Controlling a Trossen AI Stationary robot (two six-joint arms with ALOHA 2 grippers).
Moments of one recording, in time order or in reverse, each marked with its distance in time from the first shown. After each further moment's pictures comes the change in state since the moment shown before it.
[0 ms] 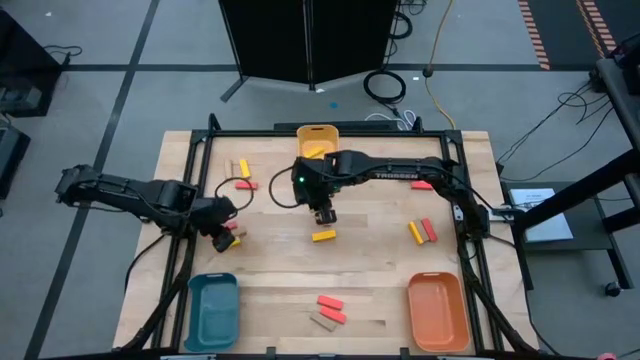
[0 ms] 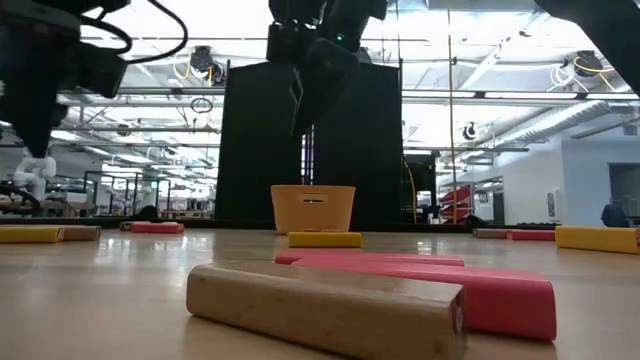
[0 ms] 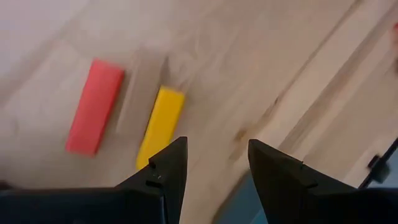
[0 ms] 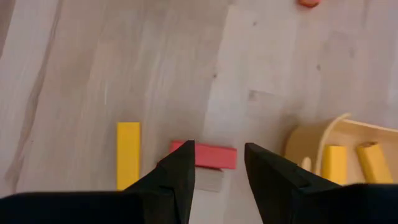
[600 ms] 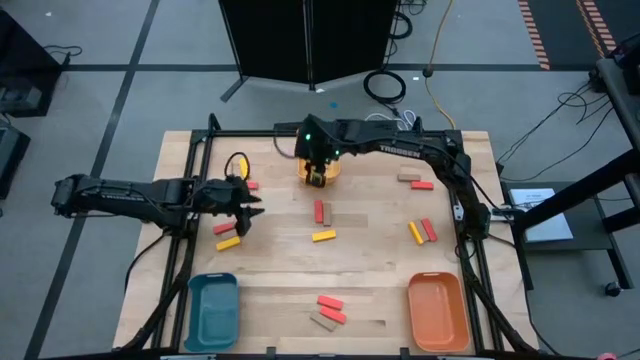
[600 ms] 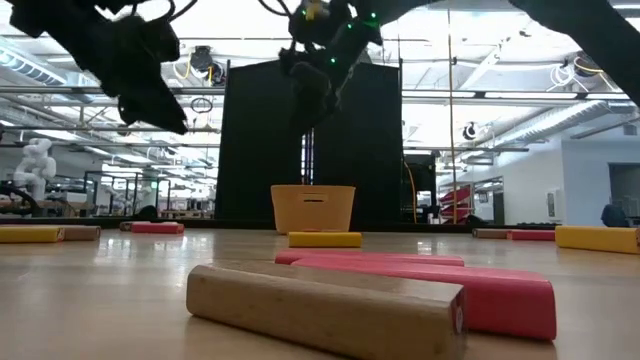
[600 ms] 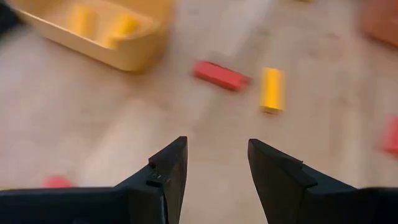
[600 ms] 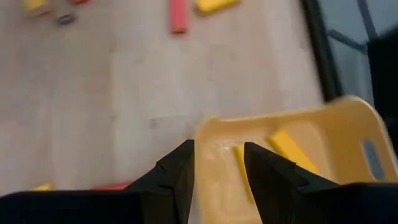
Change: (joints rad) left arm 0.184 -0.037 -0.096 0.584 -0.250 0.553; right arm -0.178 -0.002 0.030 0.140 0.000 0.112
